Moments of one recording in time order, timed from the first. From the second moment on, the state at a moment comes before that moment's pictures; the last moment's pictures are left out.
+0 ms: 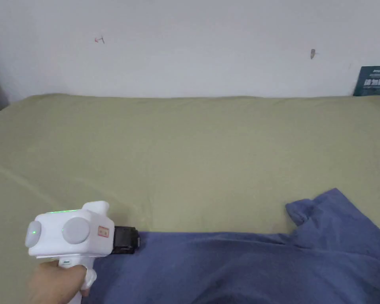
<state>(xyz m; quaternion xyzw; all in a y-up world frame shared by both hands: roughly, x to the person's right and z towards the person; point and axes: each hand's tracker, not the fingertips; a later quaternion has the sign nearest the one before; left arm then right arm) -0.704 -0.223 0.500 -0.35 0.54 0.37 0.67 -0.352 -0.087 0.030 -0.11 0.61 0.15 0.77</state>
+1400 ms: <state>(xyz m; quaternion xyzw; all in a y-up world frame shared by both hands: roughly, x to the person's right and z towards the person) -0.546 -0.111 0.549 -0.31 0.49 0.24 0.78 -0.412 -0.034 -0.068 -0.33 0.63 0.30 0.64</state>
